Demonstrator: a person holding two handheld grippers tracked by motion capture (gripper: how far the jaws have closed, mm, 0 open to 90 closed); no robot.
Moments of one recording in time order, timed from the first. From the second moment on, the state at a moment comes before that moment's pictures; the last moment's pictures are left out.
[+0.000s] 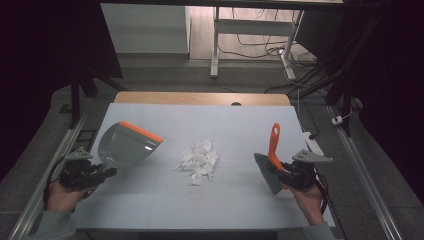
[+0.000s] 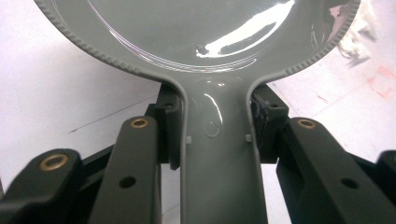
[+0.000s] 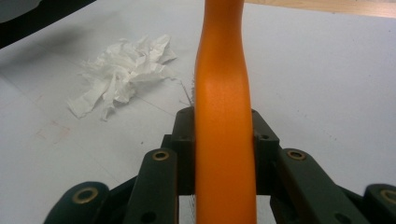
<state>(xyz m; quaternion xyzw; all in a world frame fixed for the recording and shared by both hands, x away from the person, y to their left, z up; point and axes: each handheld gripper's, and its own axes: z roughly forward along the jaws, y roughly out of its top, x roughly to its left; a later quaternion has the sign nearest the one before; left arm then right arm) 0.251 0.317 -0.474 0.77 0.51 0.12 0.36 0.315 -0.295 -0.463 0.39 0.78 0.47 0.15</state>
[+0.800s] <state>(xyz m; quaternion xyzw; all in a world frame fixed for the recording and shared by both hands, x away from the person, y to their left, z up) 0.237 0.303 -0.483 0.81 0.45 0.07 0.37 0.314 -0.293 -0.462 0.39 0.78 0.47 0.15</state>
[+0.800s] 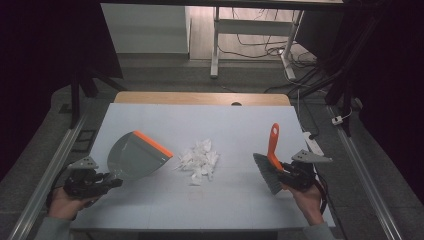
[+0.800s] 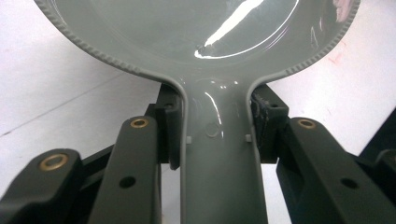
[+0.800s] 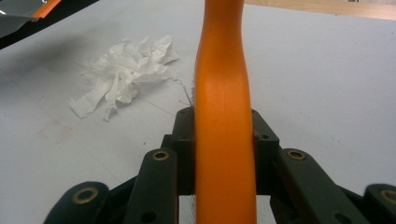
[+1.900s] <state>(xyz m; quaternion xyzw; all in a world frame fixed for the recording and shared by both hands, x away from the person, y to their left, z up) 0.228 0.280 -0.492 0.86 0.37 0.03 0.34 0.315 -0.285 -0.462 0.38 0.78 0.47 0.15</state>
